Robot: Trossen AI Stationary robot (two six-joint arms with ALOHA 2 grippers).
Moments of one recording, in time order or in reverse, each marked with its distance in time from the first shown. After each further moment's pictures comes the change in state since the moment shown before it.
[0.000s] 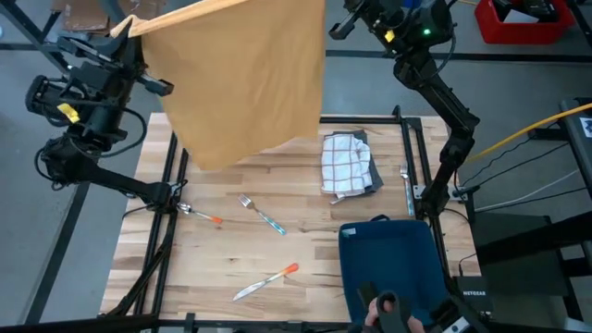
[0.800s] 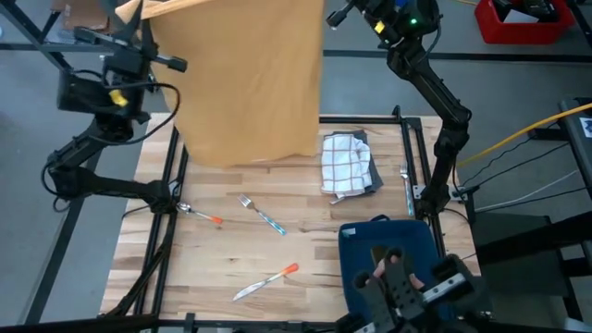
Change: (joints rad) left arm 0.405 0.083 -0.003 -0.010 0.187 -0.026; right arm -0.115 0.069 -0.001 0.035 0.002 -0.103
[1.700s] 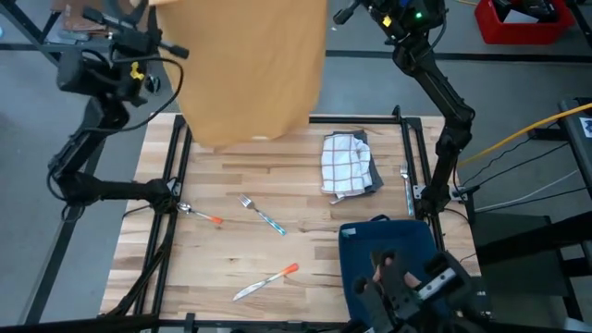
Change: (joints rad) left arm 0.266 0.045 0.114 -0.318 0.165 -0.228; right arm -0.038 -0.008 0.002 -0.063 -0.067 0.058
